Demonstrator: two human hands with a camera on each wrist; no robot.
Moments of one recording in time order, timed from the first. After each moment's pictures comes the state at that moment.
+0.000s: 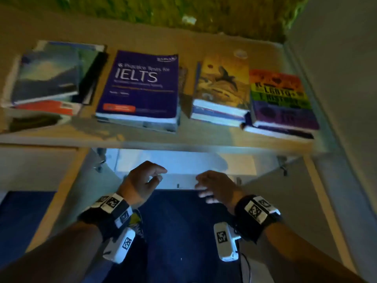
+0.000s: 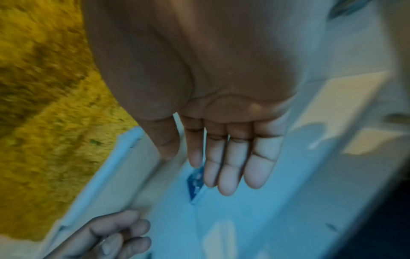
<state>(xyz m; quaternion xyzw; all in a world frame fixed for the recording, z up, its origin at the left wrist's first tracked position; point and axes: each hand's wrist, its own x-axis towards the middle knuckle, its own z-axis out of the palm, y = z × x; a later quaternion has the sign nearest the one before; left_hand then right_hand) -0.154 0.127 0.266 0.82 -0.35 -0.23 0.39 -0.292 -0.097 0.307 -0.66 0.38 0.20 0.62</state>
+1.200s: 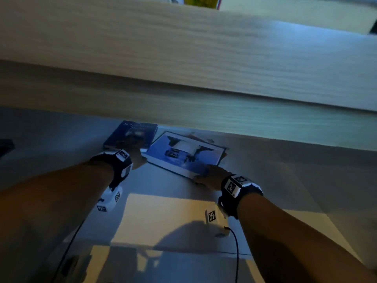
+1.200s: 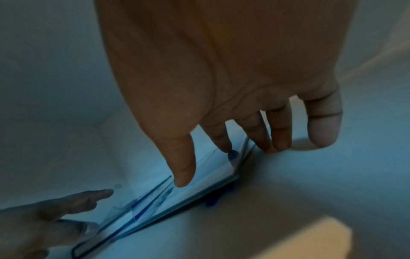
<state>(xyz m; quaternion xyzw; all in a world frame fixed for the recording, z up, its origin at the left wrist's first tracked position) 0.131 -0.037 -0.010 0.97 -0.21 -0.05 0.12 -0.016 -0.276 -0.035 -0.95 0.21 0.13 0.19</state>
